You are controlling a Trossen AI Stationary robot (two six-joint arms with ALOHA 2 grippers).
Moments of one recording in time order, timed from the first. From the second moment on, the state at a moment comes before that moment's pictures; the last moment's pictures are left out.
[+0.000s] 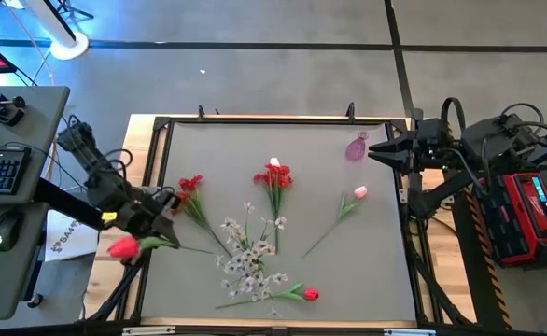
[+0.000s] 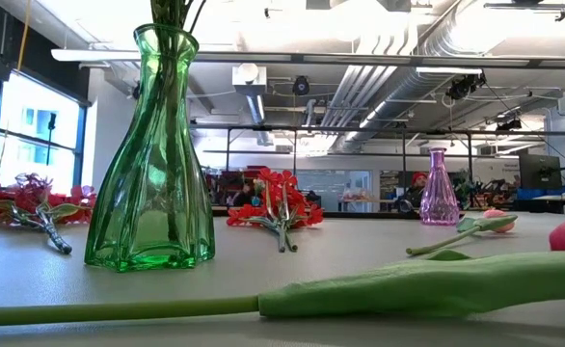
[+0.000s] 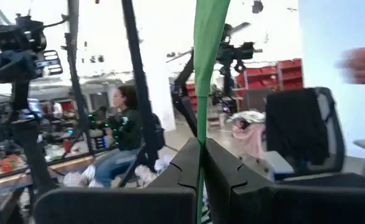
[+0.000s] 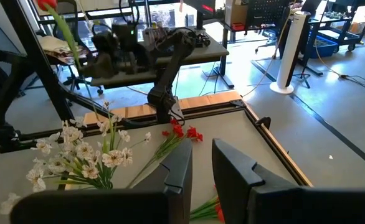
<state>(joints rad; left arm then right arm) -0.82 0.67 0.53 0.43 -0.30 0.24 0.44 1.14 1.87 -1.06 0.59 0.24</state>
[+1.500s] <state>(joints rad) -0.71 1.42 0.37 1.41 -0.29 0.23 0.44 1.14 1.87 -1.06 0.59 0.24</state>
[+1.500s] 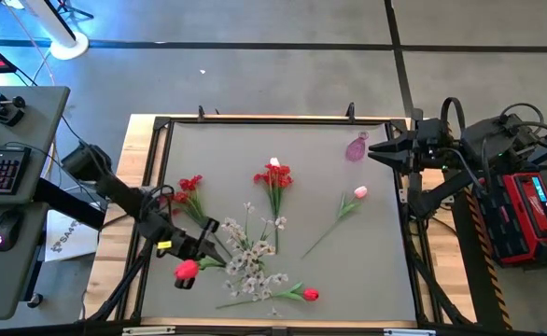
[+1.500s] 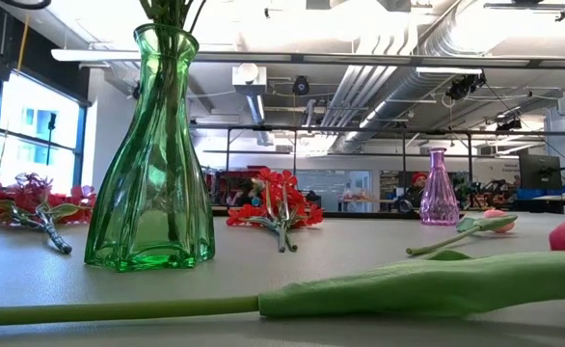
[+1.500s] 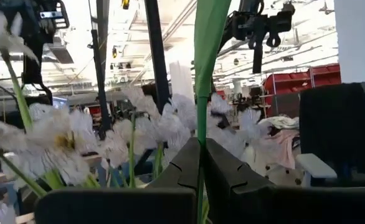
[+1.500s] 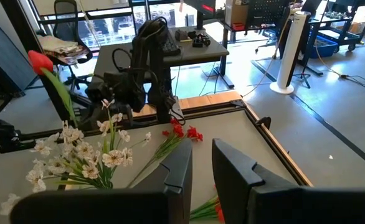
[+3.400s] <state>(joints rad) -0.61 1.35 0.27 1.20 -0.25 0.08 0.44 1.14 1.87 -1.06 0.59 0.24</state>
